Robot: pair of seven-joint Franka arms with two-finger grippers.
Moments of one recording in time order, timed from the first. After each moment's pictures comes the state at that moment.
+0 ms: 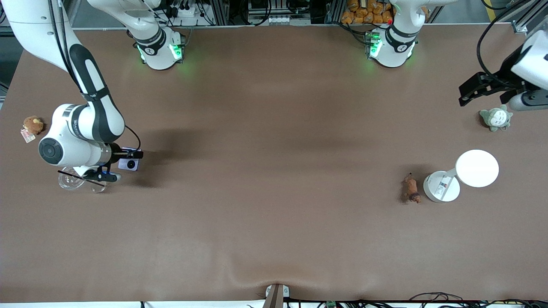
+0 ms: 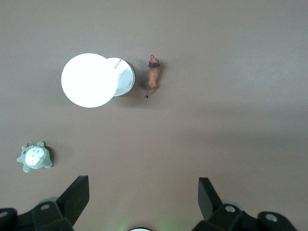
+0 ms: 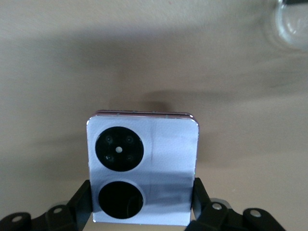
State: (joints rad) left arm 0.03 -0.04 -0.13 -1.54 0.01 1.51 -0.16; right arm 0.01 0.40 -0.10 -2.10 0.08 2.19 -0.03
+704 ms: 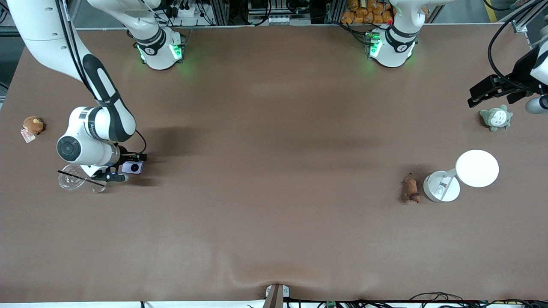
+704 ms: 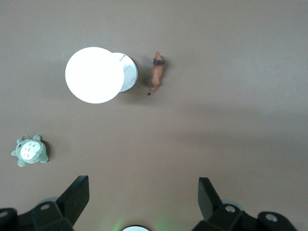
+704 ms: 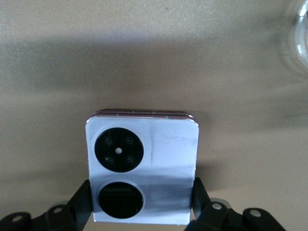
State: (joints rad) left arm 0.06 -0.04 -0.13 -1.56 0.00 1.51 -0.16; right arm 0.01 0.46 -0.09 -2.14 0.02 2.36 -0.03
